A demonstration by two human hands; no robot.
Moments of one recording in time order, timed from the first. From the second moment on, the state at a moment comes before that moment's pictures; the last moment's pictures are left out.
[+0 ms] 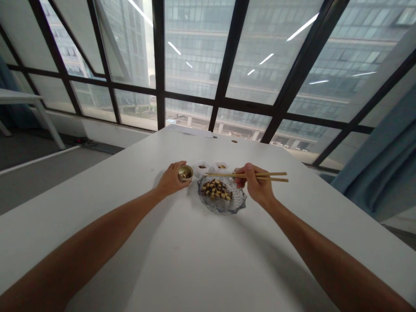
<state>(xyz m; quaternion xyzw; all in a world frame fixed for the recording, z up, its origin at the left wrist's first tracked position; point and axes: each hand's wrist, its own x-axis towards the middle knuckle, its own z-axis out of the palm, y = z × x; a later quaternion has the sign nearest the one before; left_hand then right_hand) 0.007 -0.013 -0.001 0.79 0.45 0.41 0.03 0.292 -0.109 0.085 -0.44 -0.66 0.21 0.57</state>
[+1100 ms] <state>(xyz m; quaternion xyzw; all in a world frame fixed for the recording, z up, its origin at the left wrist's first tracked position) 0.003 -0.004 -0.008 0.77 0.46 0.45 0.03 0.332 -0.112 0.043 -0.45 -0.45 0.36 0.68</state>
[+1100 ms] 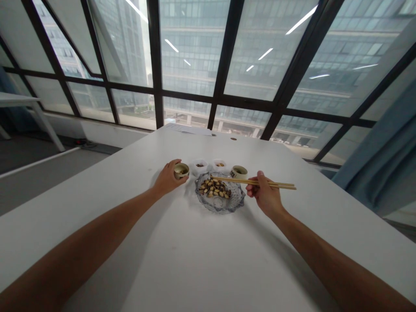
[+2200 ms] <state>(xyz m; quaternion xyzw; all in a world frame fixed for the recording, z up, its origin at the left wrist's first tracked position) 0.060 0.030 0.048 0.87 0.40 0.27 0.00 0.299 -0.085 0.063 -0.44 -0.65 0.16 0.60</state>
